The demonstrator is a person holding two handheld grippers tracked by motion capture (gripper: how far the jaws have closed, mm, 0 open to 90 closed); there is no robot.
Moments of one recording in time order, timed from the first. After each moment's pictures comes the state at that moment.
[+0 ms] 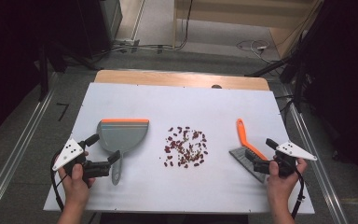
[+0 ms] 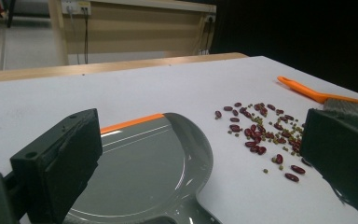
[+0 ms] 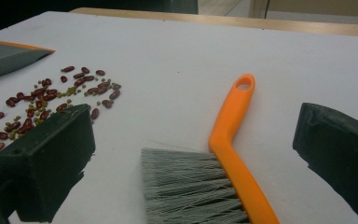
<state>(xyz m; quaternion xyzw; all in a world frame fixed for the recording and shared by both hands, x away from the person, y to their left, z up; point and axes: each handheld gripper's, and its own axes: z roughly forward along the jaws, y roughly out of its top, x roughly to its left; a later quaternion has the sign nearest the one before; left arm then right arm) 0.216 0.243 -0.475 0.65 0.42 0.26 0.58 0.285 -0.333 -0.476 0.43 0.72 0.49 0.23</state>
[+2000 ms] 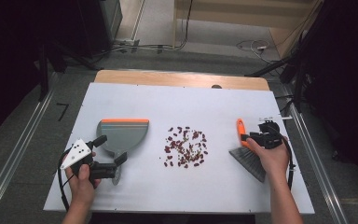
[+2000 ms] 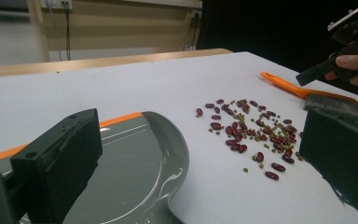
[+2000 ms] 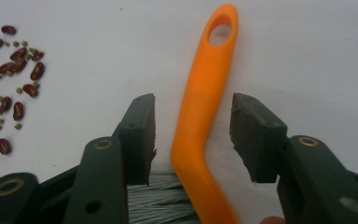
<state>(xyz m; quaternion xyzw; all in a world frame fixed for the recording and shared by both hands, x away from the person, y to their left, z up) 0.218 0.227 -0.477 0.66 0.40 0.24 0.58 0.374 -0.310 -0.468 0.56 0.77 0.30 0.10</state>
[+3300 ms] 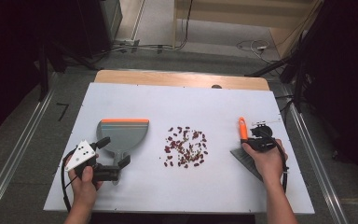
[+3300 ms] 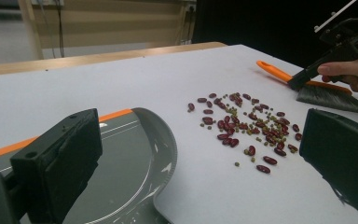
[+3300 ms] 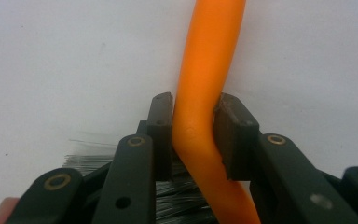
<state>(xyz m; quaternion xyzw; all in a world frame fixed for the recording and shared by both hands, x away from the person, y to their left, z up) 0.215 0.219 -0.476 0.68 0.39 0.23 0.58 0.370 -0.295 -0.483 0.57 0.78 0.23 0.13</state>
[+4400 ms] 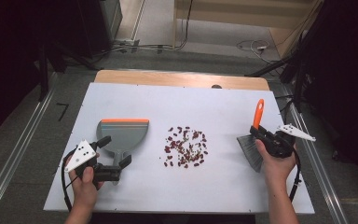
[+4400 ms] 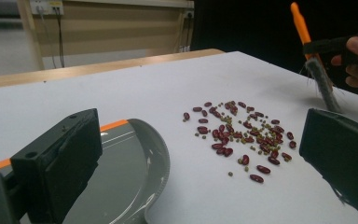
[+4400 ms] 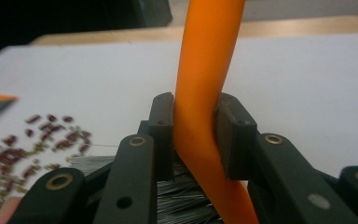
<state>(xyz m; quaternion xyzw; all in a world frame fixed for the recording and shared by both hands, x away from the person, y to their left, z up) 0.212 0.213 -0.467 0.67 0.38 0.24 0.58 0.328 -0.327 -0.456 0.51 0.67 0.50 0.21</state>
